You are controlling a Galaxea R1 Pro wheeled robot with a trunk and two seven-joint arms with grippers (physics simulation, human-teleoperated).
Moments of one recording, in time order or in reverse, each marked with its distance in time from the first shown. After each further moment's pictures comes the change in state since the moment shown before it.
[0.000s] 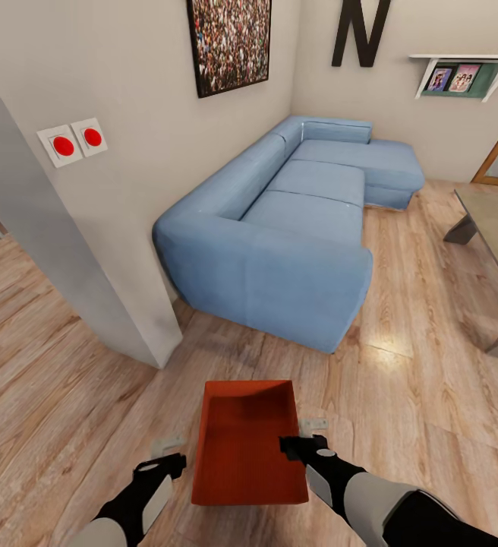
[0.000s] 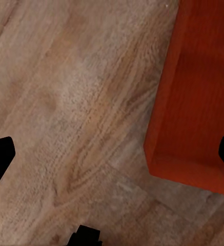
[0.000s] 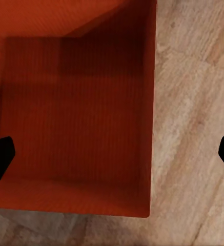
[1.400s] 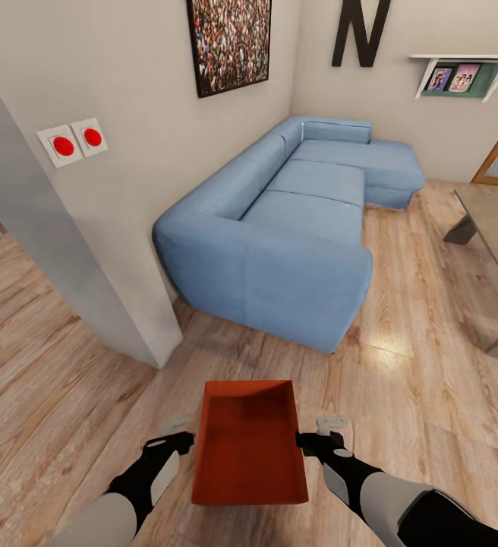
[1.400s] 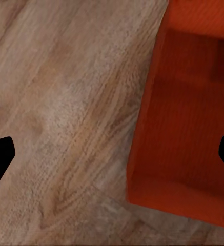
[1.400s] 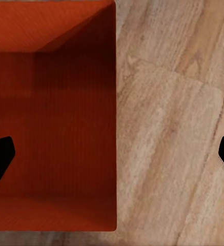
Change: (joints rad) left arm -0.067 -0.019 -0.003 -0.019 -0.001 0.036 -0.005; right arm 0.002 -0.067 0.012 -0.001 -0.035 -0.051 0.013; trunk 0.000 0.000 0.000
